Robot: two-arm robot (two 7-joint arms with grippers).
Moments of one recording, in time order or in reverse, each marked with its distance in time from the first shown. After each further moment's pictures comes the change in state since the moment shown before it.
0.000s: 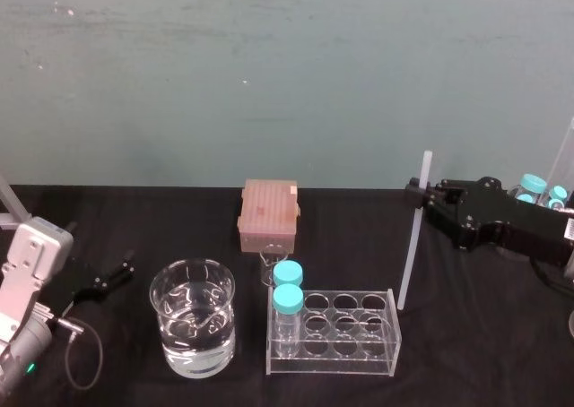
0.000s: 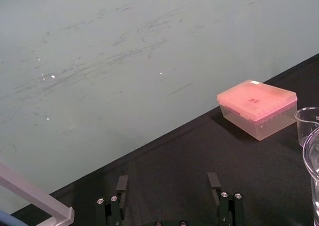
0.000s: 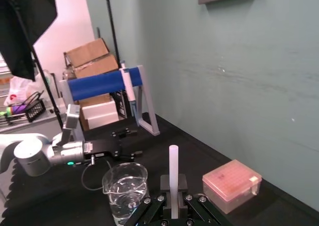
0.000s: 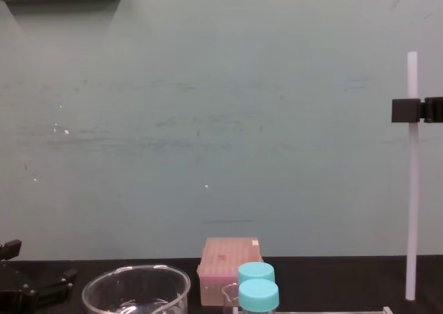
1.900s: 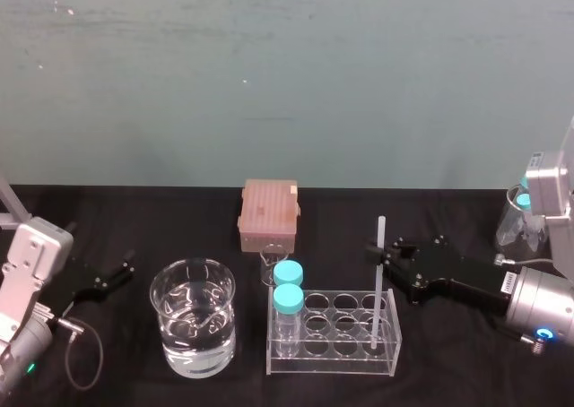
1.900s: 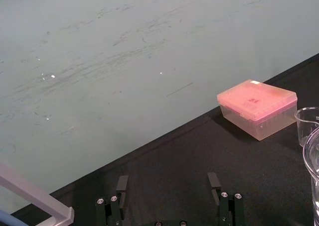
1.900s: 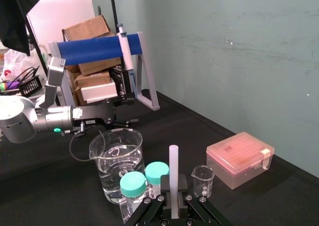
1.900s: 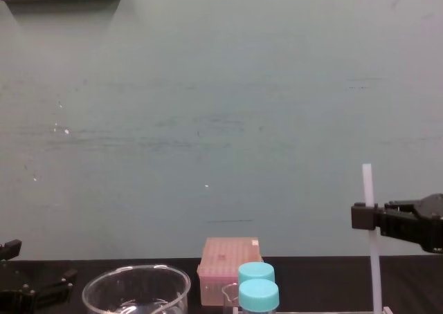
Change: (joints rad) left arm 0.000 0.000 0.000 0.000 0.000 0.000 0.000; right arm 0.024 -0.168 -0.101 0.218 -0.201 -0.109 0.075
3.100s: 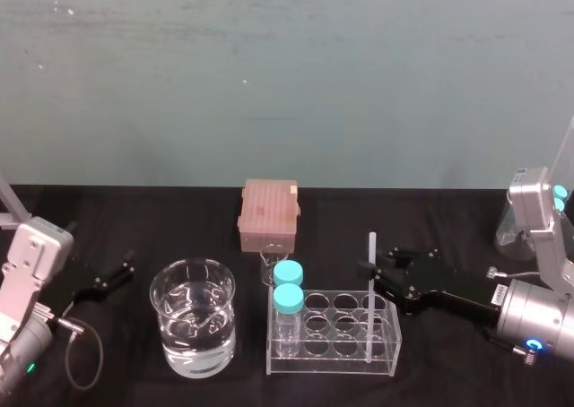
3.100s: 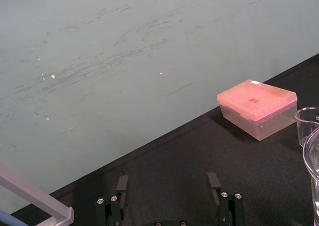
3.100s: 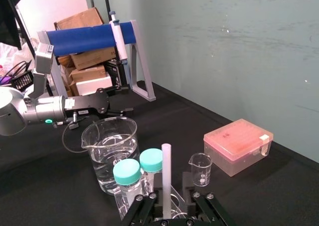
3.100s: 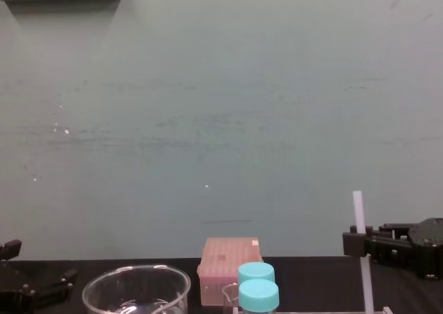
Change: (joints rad) left arm 0.000 0.000 0.000 0.000 0.000 0.000 0.000; right arm -0.007 -0.034 -0.006 0.043 -0.035 0.001 -0.007
